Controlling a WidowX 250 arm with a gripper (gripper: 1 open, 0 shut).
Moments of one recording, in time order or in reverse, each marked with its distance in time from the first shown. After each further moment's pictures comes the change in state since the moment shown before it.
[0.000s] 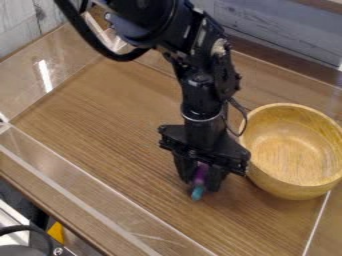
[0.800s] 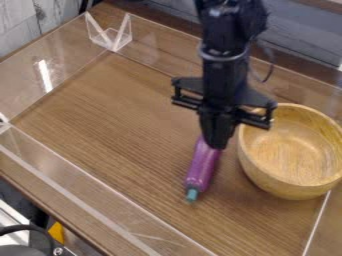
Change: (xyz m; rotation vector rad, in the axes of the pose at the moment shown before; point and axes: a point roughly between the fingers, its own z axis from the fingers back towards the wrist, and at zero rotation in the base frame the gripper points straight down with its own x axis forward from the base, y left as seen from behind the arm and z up) arm 0.014 -0.020 0.061 -0.011 0.014 0.005
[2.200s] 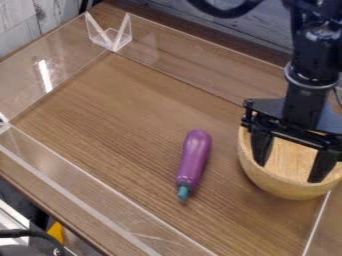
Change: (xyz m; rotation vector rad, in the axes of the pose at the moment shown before) arm 0.014 -0.059 -0.015 -0.002 -0.045 0.010
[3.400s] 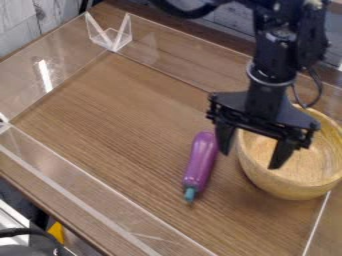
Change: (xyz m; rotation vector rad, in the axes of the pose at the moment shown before) arm 0.006 0.050 0.000 0.092 -0.041 0.111
